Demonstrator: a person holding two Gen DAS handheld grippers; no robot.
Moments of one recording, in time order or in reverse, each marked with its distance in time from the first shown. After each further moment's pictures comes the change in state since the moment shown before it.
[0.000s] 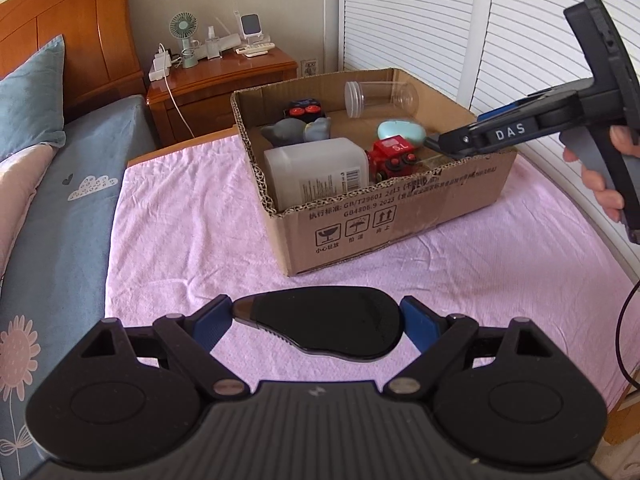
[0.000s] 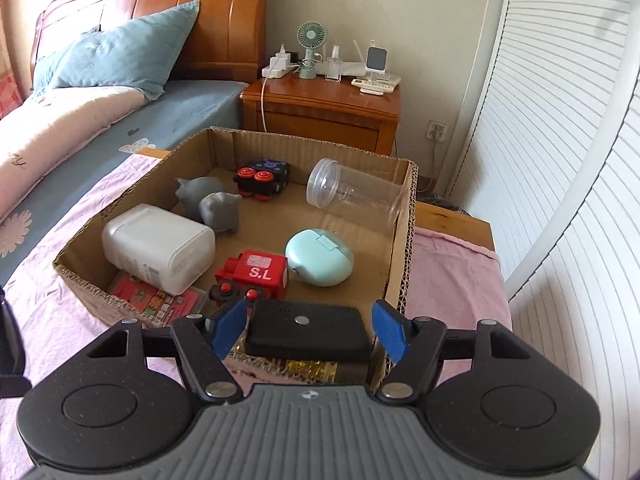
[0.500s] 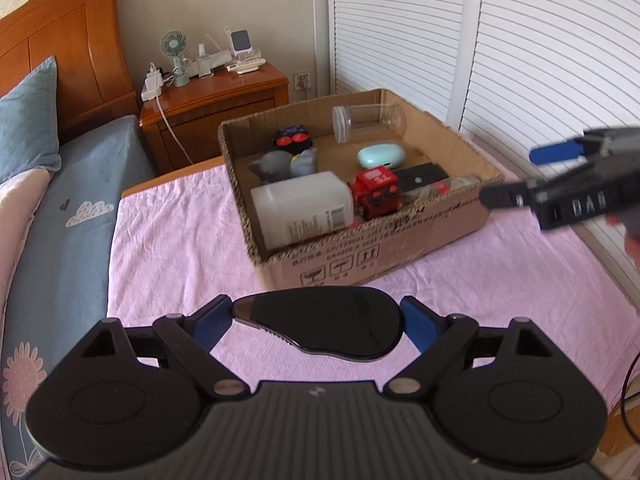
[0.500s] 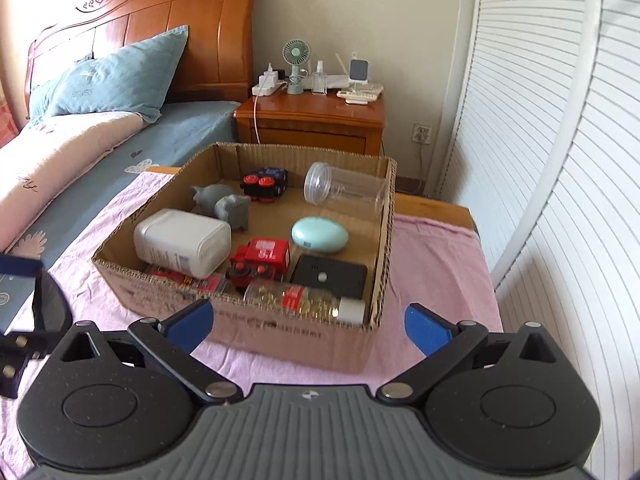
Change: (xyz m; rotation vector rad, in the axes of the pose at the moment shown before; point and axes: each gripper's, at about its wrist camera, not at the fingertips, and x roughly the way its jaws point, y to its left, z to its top) left arm -0.009 -0.014 0.029 0.036 -0.028 -0.007; right arm -0.062 0.009 -0.035 0.074 -0.031 -0.011
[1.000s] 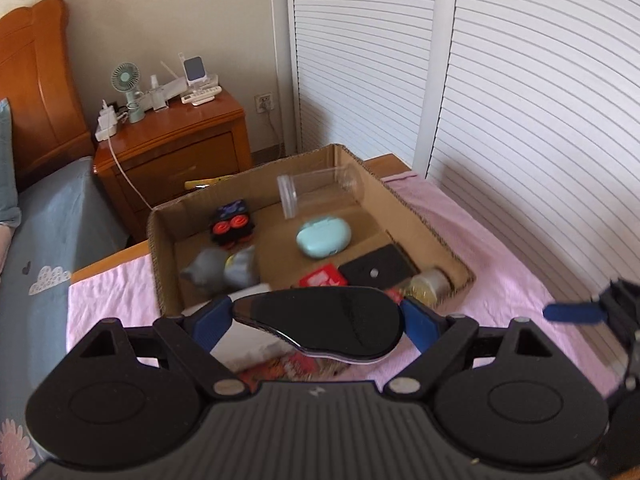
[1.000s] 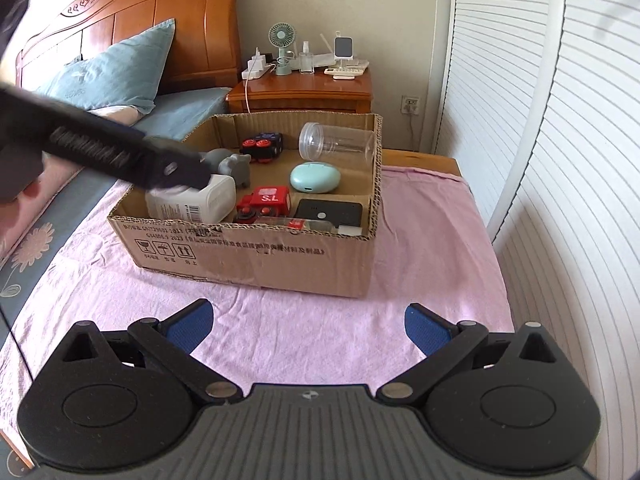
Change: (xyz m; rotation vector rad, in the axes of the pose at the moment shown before) left arm 0.050 -0.042 0.102 0.059 -0.006 -0.071; right arm -0.021 -0.007 -0.042 0.076 0.032 0.003
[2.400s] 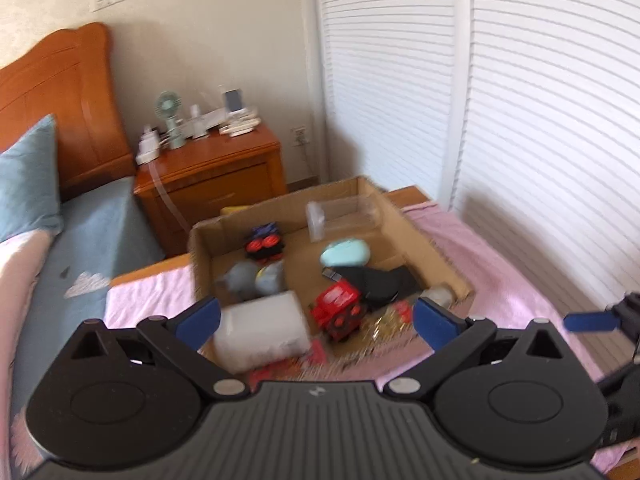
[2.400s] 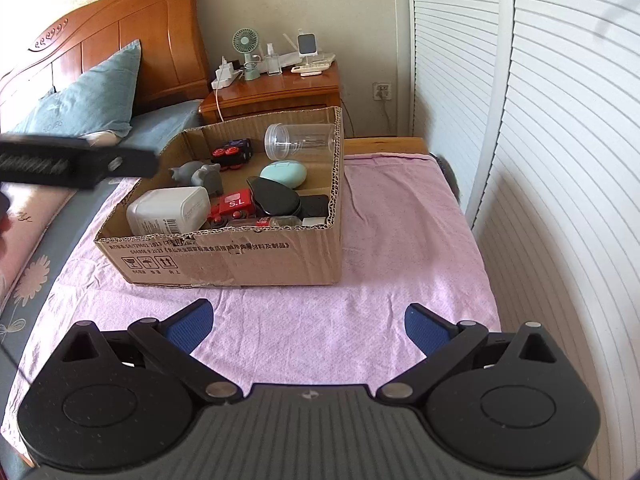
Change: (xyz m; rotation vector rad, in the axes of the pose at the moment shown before) left arm -0.048 -0.015 -0.030 -0.050 -0.108 0.153; right arm -0.015 -0.016 -0.004 0.125 0.011 -0.026
